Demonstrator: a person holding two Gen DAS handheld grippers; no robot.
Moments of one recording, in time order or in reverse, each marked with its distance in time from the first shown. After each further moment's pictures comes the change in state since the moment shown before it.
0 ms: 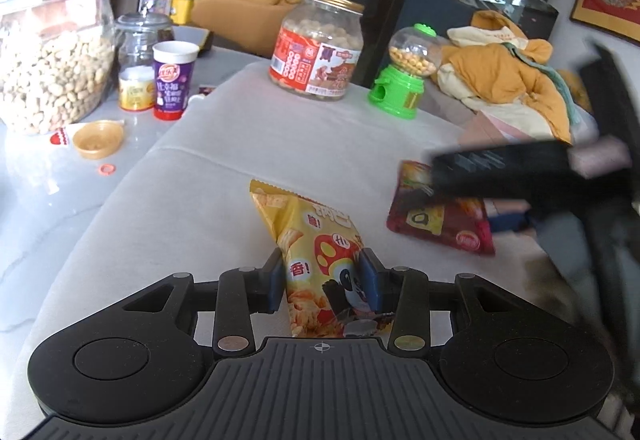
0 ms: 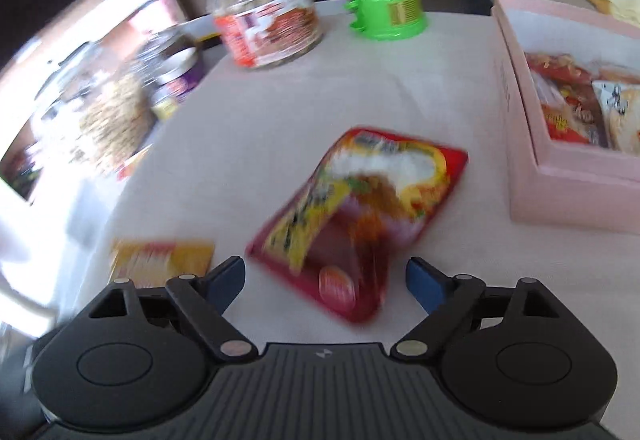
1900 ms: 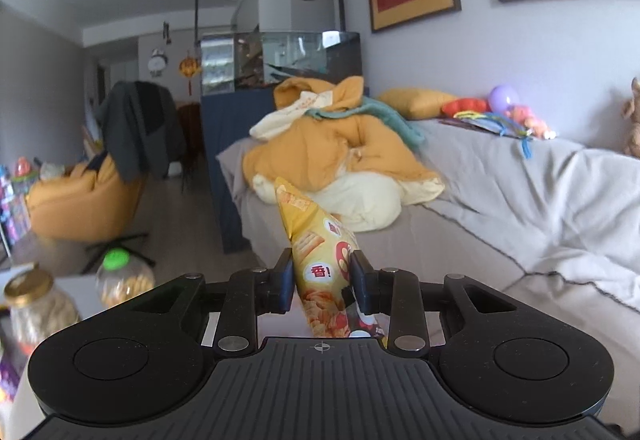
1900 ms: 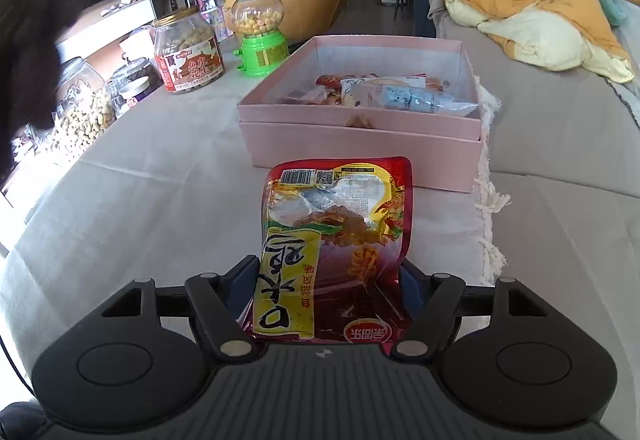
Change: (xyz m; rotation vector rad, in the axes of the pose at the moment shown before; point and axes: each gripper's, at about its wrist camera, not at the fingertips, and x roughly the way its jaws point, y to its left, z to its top) left arm 0.044 -0.318 0.106 0.544 -0.291 -0.276; right arm -0.125 -0.182 -0.090 -0.110 -0.167 -0.031
